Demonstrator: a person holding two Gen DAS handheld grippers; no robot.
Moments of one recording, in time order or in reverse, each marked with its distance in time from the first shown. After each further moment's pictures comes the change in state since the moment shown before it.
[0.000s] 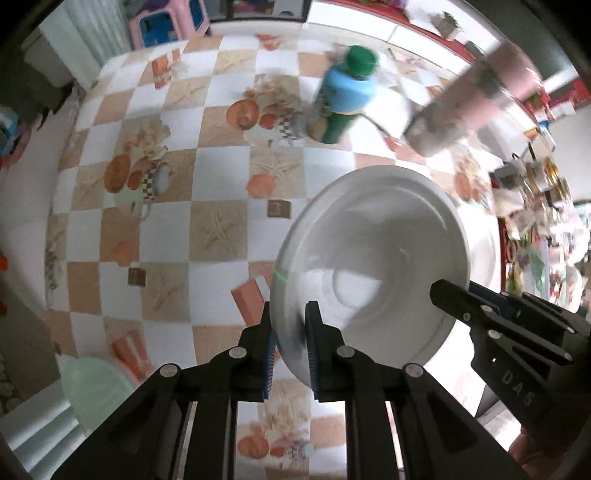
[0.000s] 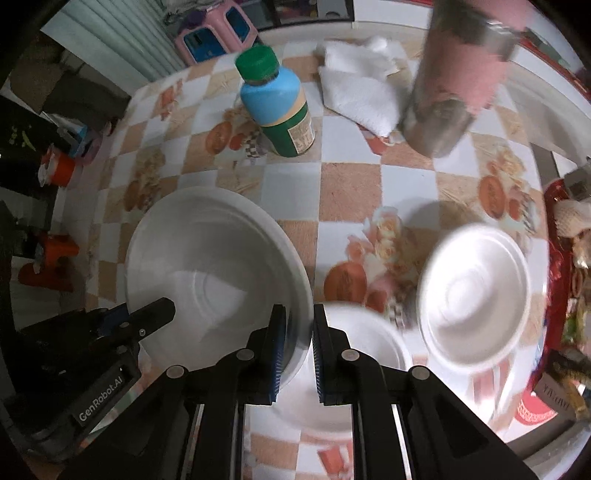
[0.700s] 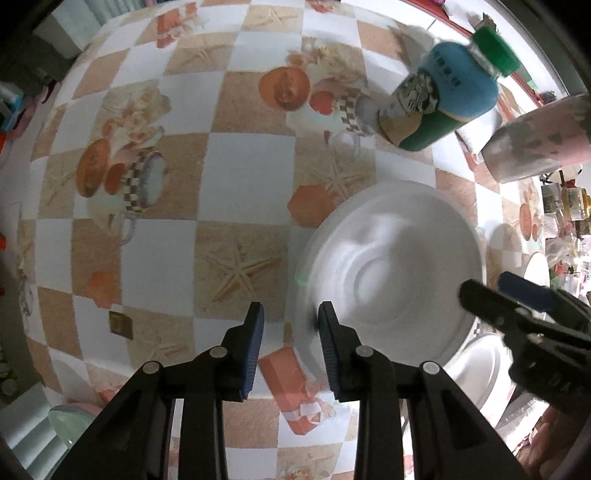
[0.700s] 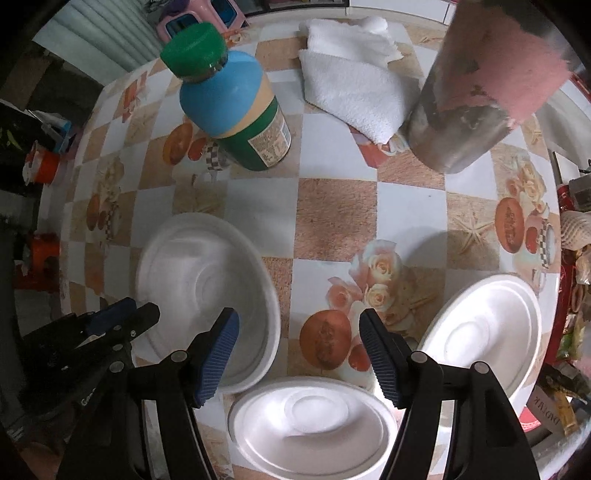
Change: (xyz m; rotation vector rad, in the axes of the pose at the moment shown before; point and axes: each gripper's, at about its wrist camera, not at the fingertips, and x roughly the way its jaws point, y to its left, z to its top) left arm 0.103 0.046 0.047 -0.094 0.089 0.023; right arm 0.057 -0.016 0.053 -0.003 0.076 -0.044
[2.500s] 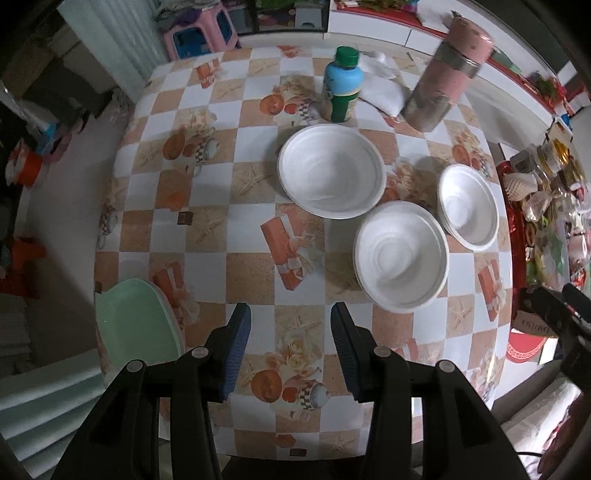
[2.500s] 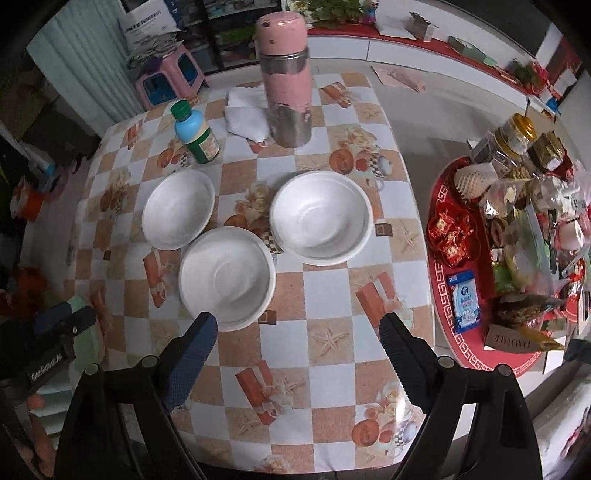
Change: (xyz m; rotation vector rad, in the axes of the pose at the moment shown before) left arm -0.129 -0.046 -0.146 0.055 -0.138 0.124; right arm -0.150 -0.064 -0.183 0.112 -0.234 -0.133
